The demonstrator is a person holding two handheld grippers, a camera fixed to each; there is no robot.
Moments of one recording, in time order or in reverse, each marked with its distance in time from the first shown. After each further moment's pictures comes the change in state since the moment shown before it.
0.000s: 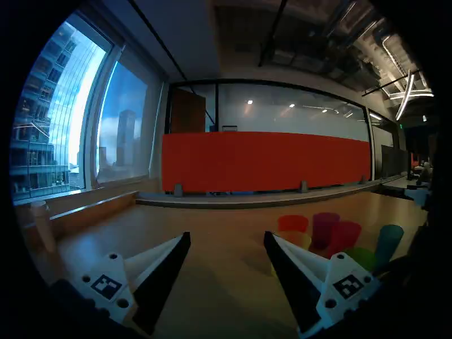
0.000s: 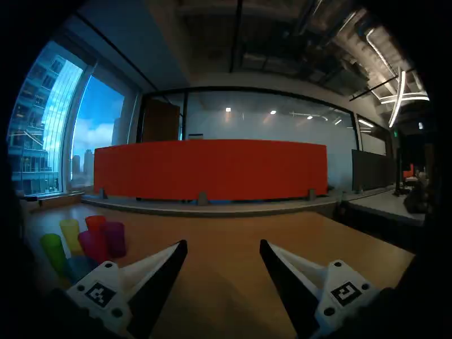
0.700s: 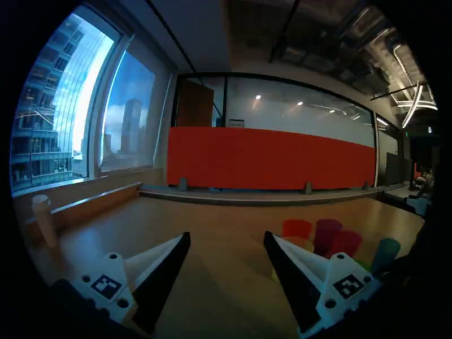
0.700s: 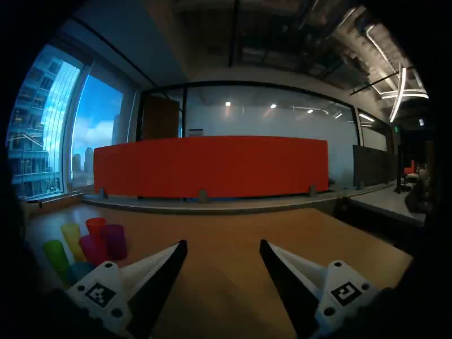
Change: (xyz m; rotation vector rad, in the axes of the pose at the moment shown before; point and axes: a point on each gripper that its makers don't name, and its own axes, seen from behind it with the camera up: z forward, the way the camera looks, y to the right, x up) left arm 0.014 -0.010 0.005 0.026 -0.052 -0.066; right arm 0.016 0.004 0.006 0.013 -0.040 0.018
